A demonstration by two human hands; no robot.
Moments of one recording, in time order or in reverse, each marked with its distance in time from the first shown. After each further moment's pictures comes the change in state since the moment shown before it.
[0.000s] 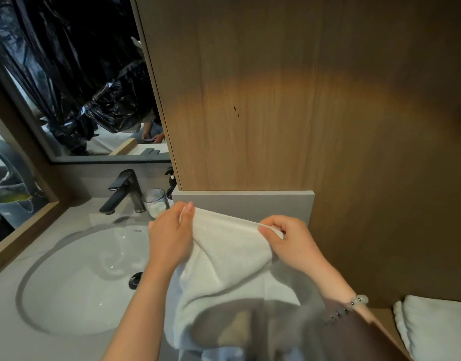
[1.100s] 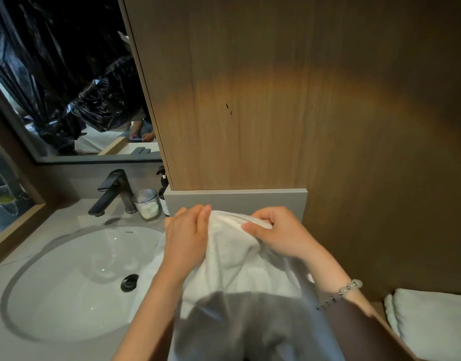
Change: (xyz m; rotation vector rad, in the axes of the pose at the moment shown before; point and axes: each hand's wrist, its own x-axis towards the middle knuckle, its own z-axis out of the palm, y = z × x) left_hand -0.009 0.024 0.016 -0.044 -0.094 0.161; right_hand 0.014 -0.021 -0.007 -0.005 -0.144 0.098
